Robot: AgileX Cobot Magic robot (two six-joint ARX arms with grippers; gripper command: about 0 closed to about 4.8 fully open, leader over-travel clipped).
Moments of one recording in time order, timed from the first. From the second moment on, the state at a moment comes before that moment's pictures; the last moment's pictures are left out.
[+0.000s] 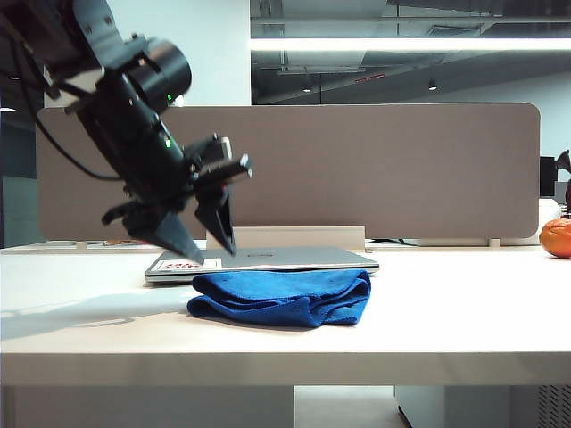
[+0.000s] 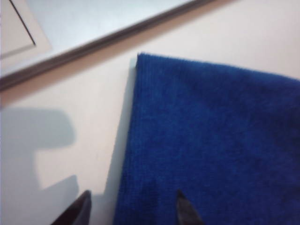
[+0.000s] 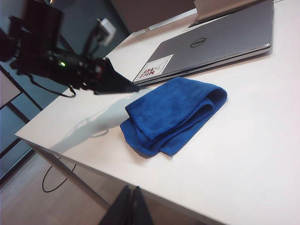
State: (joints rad) left arm -0.44 1.77 1.13 -0.22 0.17 -0.21; right arm 0.00 0.00 0.01 -0.13 -0.68 0.40
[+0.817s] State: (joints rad) left arm -0.45 1.83 1.13 -0.25 0.26 -0.22; right arm 0.00 0.00 0.01 -0.13 -0.68 0.40
